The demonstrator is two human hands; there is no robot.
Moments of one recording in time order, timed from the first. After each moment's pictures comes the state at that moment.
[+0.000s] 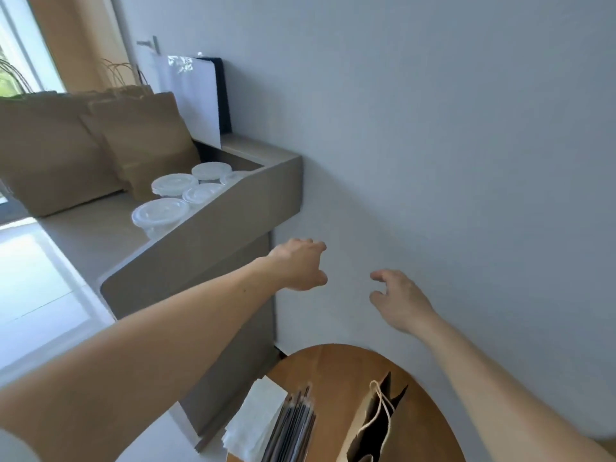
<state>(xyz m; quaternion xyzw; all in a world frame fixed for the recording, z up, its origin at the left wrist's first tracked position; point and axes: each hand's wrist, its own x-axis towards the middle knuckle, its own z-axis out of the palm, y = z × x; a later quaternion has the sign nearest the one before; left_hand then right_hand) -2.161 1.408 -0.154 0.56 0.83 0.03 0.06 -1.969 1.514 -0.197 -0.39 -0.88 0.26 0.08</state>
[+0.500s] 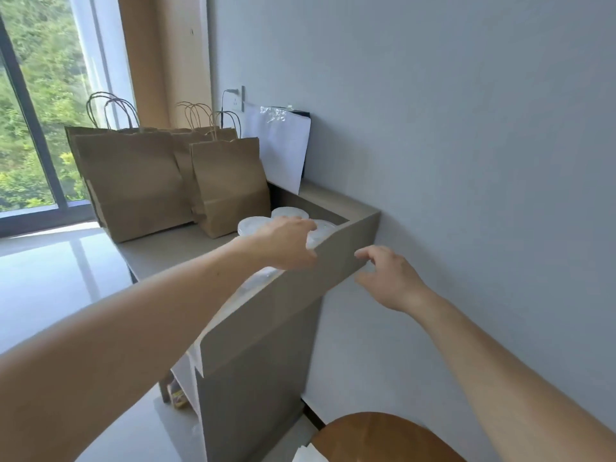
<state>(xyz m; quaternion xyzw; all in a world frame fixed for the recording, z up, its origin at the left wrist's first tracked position) -2.344 1.307 -0.065 0.50 0.85 0.12 -0.03 -2.171 1.440 -0.088 -0.28 -0.93 0.19 0.13</state>
